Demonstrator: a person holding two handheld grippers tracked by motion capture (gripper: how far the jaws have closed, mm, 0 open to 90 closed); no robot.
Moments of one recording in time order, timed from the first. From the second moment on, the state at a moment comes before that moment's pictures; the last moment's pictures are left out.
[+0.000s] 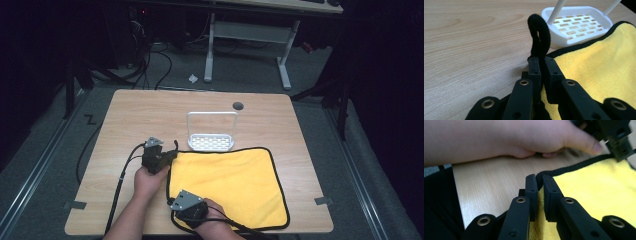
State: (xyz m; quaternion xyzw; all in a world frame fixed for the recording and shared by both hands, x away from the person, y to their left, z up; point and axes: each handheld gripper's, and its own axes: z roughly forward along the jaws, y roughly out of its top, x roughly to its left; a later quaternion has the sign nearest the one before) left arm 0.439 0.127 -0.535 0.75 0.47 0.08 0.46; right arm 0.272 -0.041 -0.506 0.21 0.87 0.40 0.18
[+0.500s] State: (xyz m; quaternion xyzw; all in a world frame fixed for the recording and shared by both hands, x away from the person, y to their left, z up) left arm 0.424 0.204 -0.499 0.67 0.51 0.10 0.52; right arm 0.272 0.021 -0.474 0.16 0.86 0.44 0.19
